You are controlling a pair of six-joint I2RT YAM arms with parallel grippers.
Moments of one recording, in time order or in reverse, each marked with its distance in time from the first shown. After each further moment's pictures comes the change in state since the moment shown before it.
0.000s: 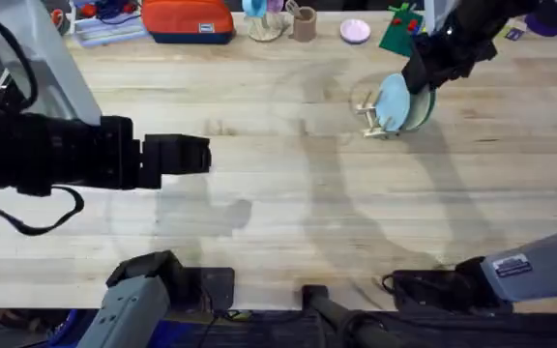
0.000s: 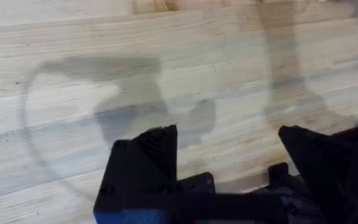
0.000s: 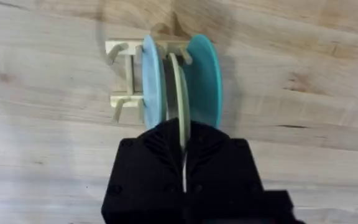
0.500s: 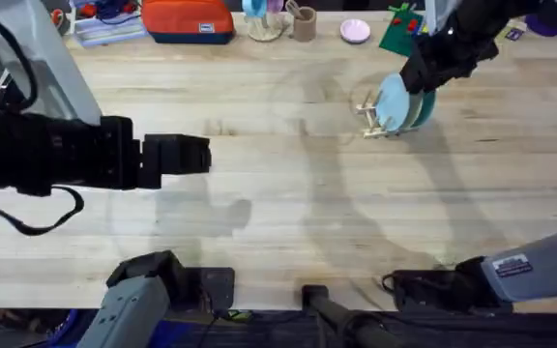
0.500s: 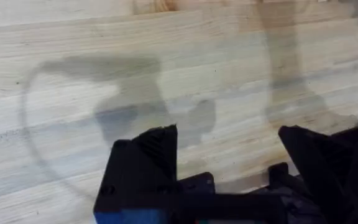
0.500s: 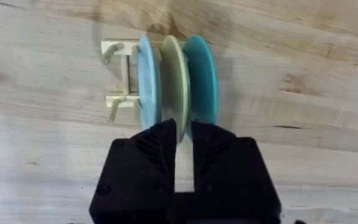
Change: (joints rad) left arm 0.000 0.000 0.000 0.000 0.000 0.000; right arm -0.002 -0.003 -0.003 0.005 0.009 0.000
